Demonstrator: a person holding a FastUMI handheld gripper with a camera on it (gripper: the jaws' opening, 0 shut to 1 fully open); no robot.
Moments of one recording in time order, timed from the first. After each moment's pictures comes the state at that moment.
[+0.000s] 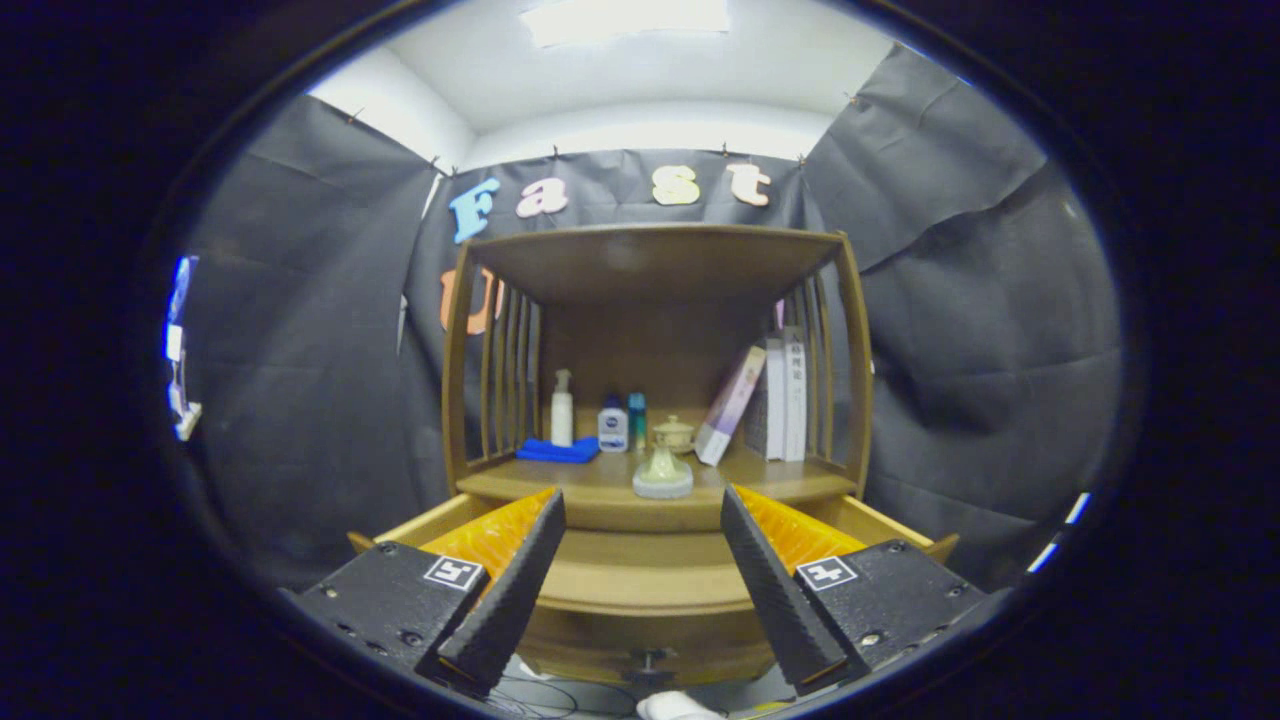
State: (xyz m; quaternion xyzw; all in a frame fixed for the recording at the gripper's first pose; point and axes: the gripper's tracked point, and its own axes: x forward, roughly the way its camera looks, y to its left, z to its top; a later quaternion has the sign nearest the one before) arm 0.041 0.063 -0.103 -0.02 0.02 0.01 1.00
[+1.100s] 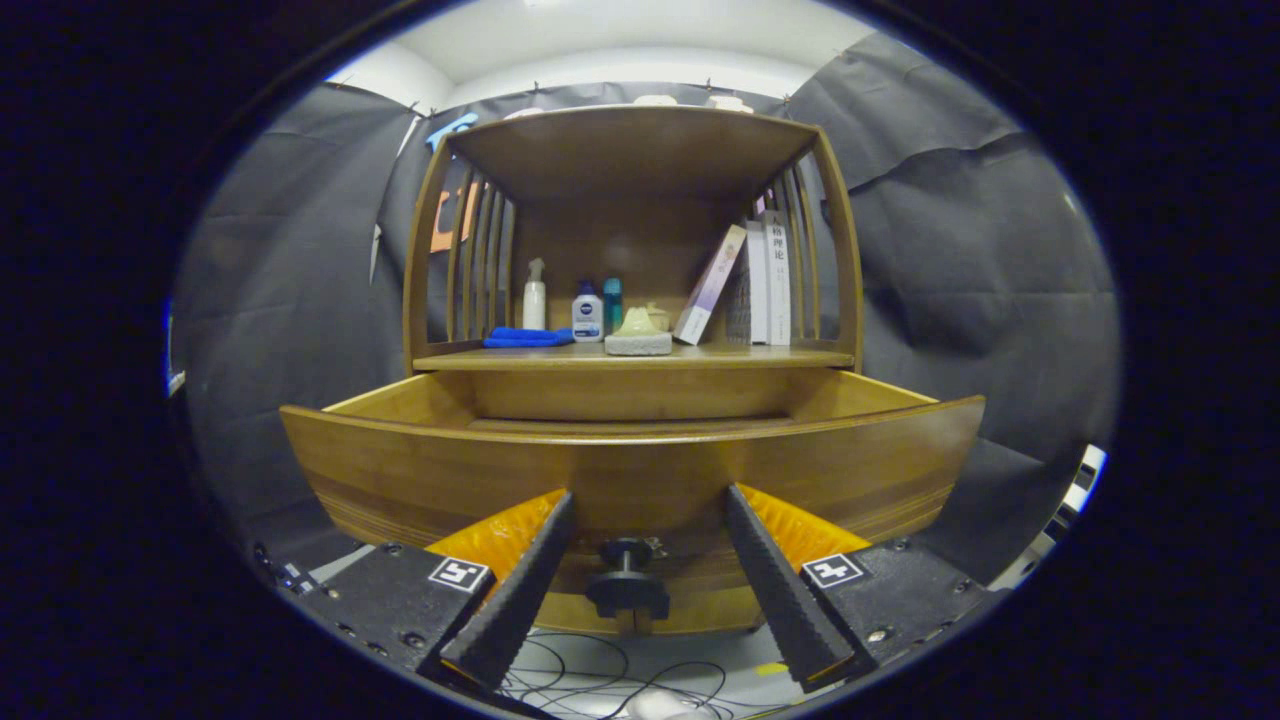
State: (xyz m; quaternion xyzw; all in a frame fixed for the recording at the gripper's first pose) arm 0.063 0.035 -0.211 0.00 0.11 -0.02 0.99
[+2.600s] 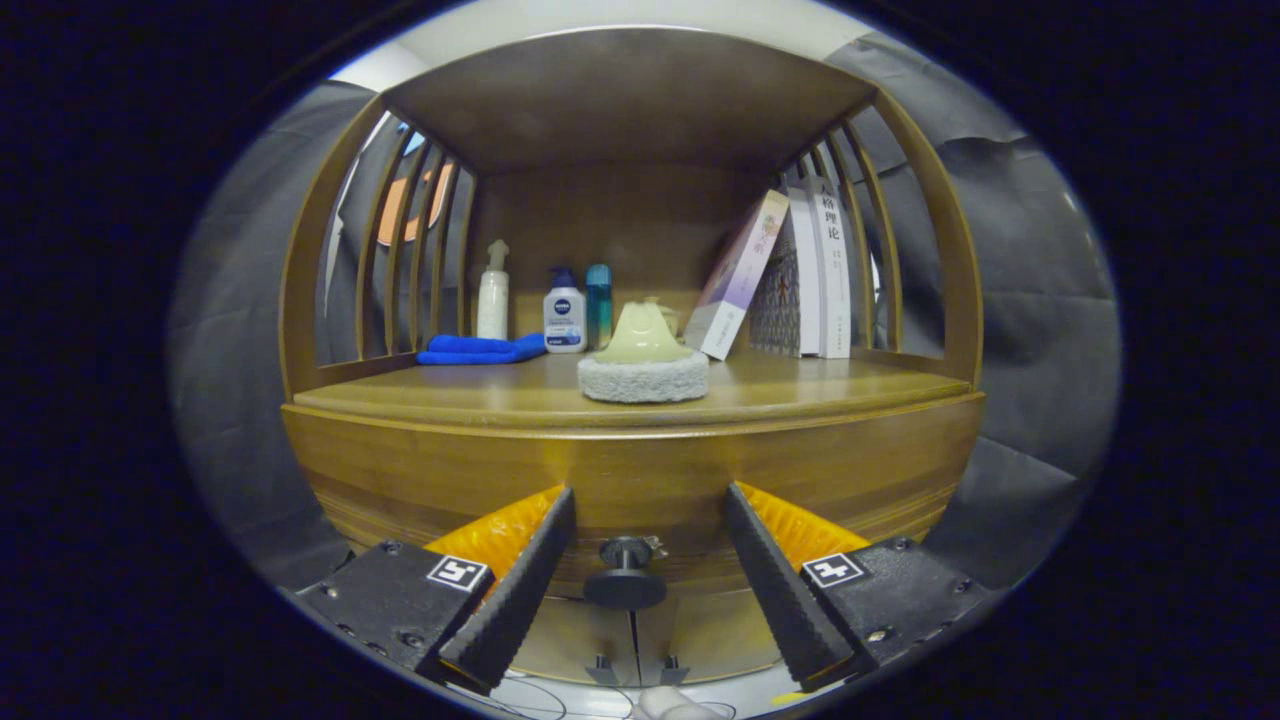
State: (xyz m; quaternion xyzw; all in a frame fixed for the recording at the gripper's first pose) arm 0.245 0.041 -0.219 0.00 0.12 -0.03 0.99
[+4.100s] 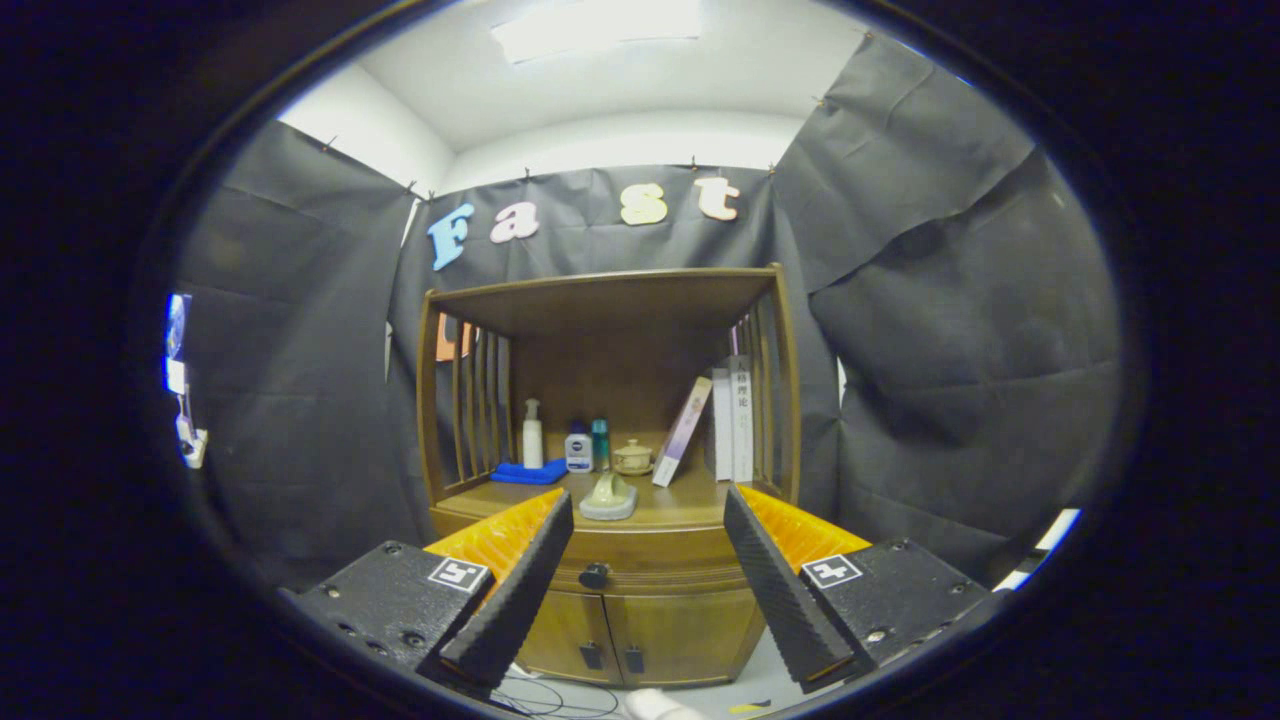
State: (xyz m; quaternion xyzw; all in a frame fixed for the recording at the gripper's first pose) arm 0.002 -0.023 -0.015 0.02 -0.02 0.01 1.00
